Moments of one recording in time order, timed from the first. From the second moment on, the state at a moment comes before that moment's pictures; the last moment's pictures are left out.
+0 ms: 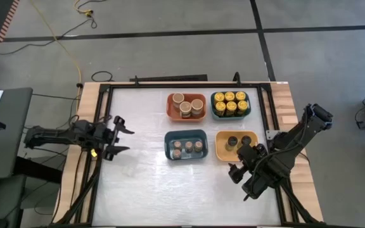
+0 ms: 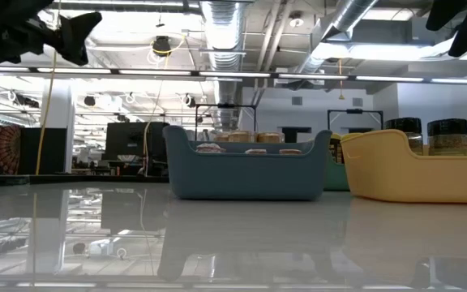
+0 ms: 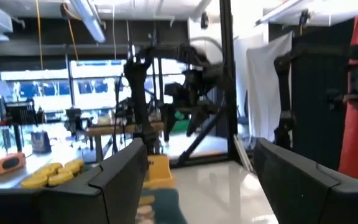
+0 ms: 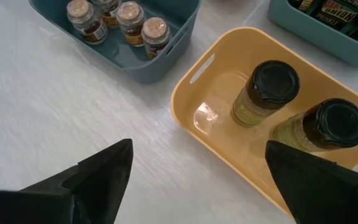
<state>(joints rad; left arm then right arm) -0.03 0.09 0.01 0.38 0.15 0.03 0.78 1.48 1.29 -1.35 0.63 1.64</state>
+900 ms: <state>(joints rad) -0.03 0.00 0.01 0.04 0.05 -0.04 0.78 1.48 1.29 -1.35 0.63 1.64</state>
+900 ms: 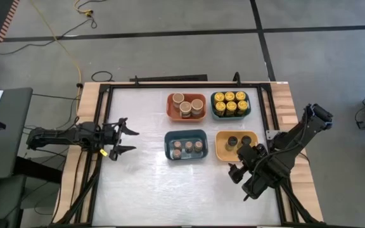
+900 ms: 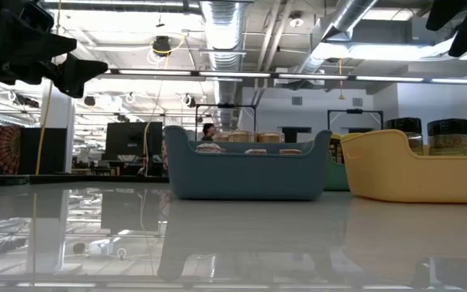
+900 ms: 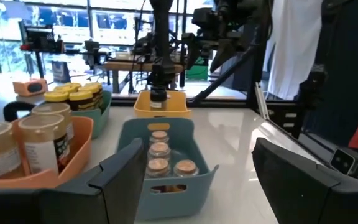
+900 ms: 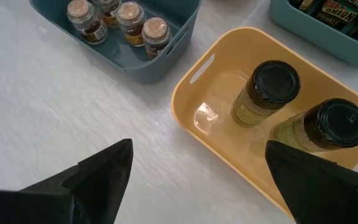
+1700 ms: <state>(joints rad) -0.03 0.00 0.01 0.04 0.04 -0.08 0.65 1.48 1.29 -1.33 0.63 1.47</state>
